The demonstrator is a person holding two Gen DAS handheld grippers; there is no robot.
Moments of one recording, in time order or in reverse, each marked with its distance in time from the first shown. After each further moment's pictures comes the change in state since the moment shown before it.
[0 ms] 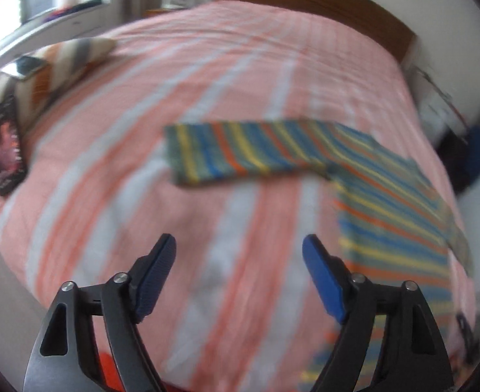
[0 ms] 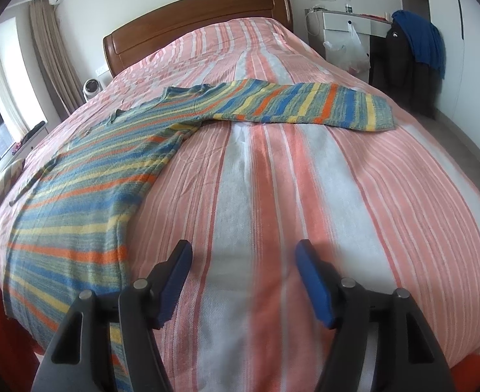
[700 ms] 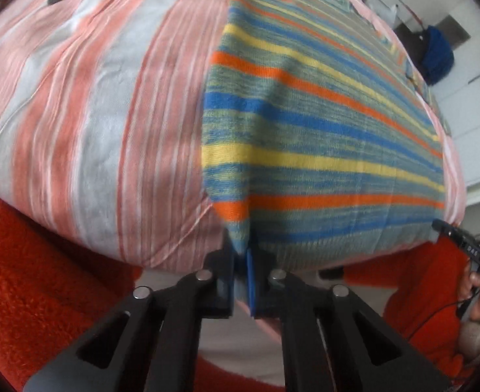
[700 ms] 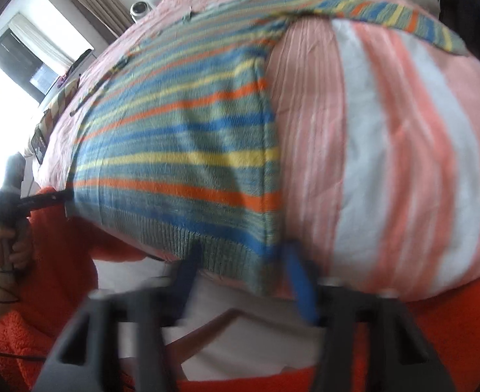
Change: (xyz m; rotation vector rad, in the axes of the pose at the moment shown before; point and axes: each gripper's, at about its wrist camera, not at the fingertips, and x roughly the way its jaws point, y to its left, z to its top) left arm 0.037 -0.068 -0.160 0.160 0.381 -0.153; right arm -0.014 0.055 -0.059 -0.130 0.446 0.232
